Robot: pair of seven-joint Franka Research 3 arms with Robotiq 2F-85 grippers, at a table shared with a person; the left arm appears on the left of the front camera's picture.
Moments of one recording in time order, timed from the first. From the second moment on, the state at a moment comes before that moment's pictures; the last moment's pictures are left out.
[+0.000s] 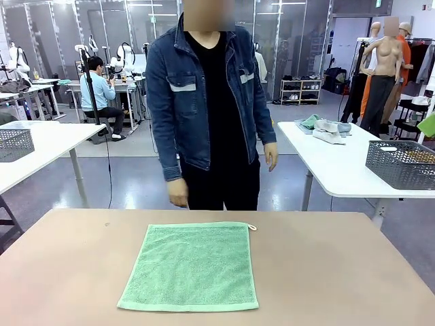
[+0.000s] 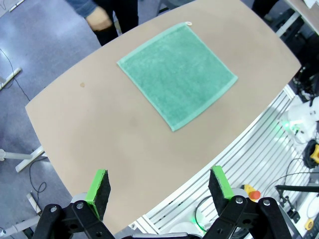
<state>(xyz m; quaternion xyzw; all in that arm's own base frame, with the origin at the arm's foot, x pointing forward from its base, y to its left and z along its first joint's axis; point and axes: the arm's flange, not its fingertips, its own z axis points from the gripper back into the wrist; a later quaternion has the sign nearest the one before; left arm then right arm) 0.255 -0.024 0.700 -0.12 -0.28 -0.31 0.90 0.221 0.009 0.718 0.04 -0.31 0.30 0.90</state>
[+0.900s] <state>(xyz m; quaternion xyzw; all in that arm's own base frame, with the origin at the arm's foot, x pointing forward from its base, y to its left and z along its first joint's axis) 0.242 -0.117 0.578 -0.05 -0.13 -0.59 0.80 0.250 0.157 0.595 0.04 -0.07 0.62 0.78</state>
